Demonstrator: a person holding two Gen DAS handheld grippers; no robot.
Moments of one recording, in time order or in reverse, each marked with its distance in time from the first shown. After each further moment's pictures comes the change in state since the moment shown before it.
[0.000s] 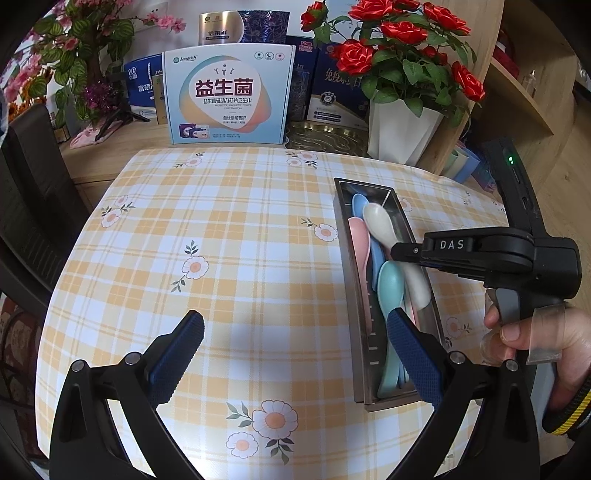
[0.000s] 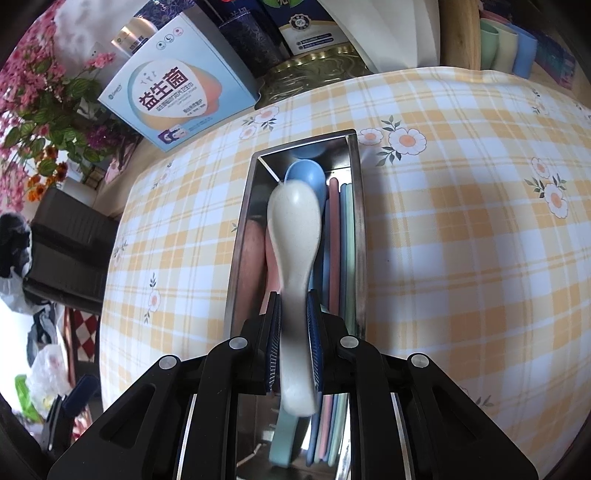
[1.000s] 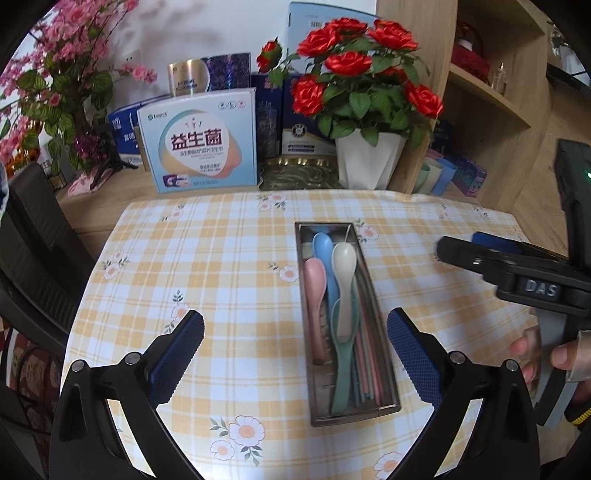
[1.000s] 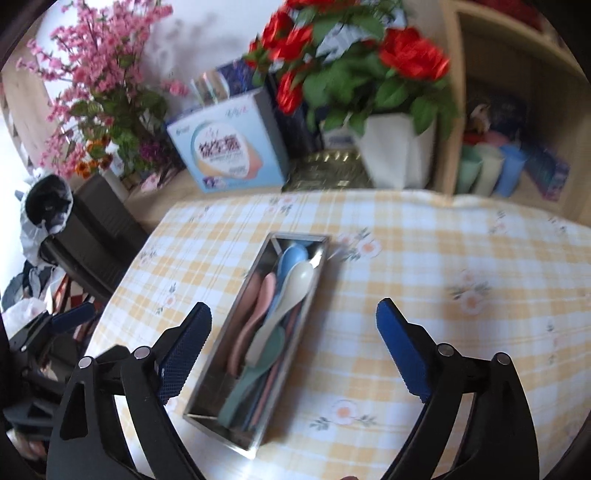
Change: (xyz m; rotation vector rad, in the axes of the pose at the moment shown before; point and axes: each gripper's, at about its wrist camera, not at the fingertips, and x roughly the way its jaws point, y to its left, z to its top) left arm -0.045 -0.060 0.031 0.096 -0.090 0.016; right arm -0.140 -0.019 -0.012 -0.291 -0.295 -0.011
